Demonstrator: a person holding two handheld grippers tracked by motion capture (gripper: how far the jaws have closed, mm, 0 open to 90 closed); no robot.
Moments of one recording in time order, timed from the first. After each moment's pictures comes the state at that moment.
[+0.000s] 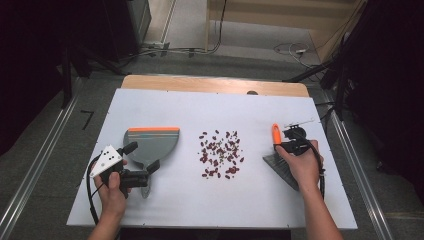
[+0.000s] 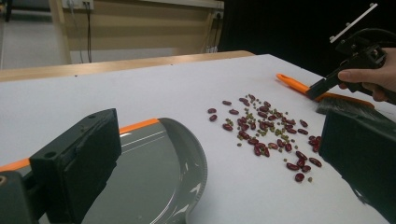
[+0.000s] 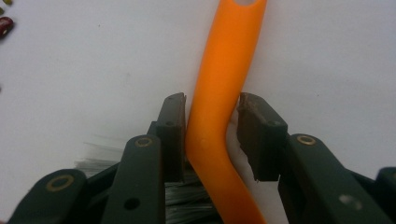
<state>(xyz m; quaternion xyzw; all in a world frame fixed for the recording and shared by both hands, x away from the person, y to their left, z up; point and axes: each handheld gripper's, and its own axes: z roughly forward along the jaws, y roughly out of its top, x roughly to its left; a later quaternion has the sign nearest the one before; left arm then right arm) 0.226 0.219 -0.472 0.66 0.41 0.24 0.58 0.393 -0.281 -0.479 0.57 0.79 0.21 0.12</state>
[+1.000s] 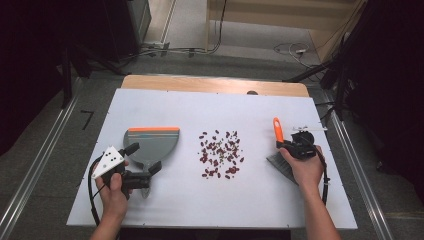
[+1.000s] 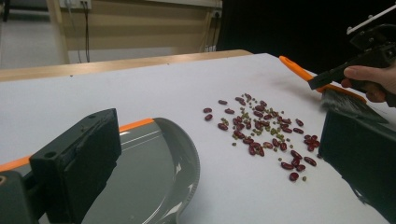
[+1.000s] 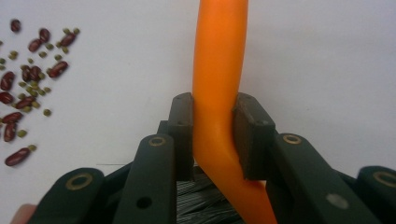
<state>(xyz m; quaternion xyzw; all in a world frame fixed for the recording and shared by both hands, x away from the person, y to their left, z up) 0.222 0.214 -0.469 0.66 0.40 0.24 0.58 0.370 -0.297 -0.476 0.56 0.75 0.33 0.15</state>
